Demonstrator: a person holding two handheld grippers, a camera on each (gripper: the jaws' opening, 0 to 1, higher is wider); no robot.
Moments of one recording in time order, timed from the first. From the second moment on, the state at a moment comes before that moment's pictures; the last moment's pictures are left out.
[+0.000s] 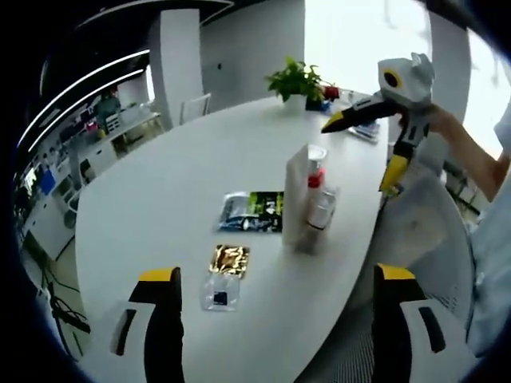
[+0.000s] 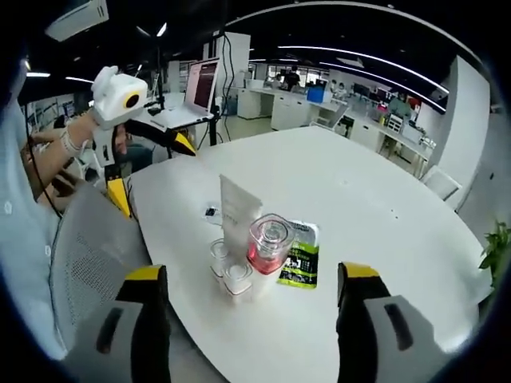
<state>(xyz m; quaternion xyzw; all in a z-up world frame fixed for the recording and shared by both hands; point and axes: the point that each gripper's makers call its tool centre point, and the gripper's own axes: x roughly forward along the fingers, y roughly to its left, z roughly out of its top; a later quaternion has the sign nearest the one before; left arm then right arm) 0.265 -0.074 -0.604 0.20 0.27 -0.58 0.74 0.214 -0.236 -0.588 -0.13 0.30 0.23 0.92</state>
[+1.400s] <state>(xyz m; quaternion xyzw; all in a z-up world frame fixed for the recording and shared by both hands) 0.326 -0.113 -0.662 0.20 0.33 -0.57 0.73 0.301 -0.314 -0.671 -0.05 0.38 0.22 0.89</state>
